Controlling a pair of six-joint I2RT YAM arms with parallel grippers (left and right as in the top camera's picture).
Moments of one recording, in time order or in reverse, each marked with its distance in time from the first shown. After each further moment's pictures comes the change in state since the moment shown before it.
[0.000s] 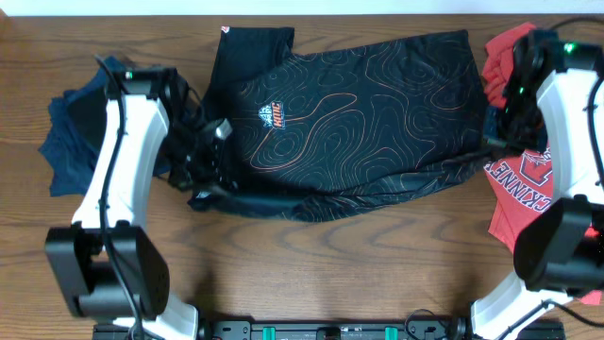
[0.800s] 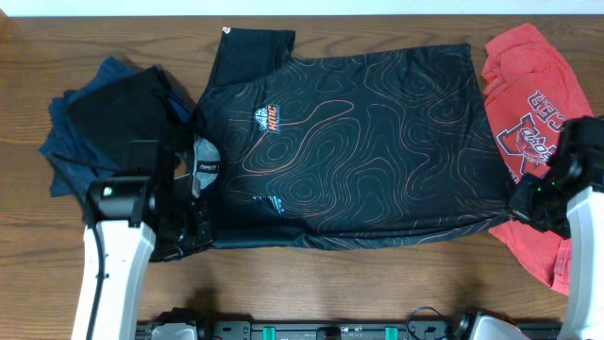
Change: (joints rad) left arm 0.001 -0.586 -0.431 0.151 -0.206 -0.304; right arm -0.209 -0.557 -0.547 0.203 0.051 0.069
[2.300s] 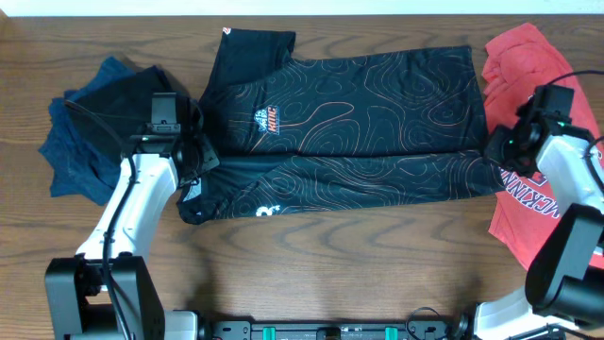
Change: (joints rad) left arm 0.000 0.421 -0.019 0.782 -0.233 -0.218; right arm 0.063 0.448 -0.018 0.674 -0.177 -0.038
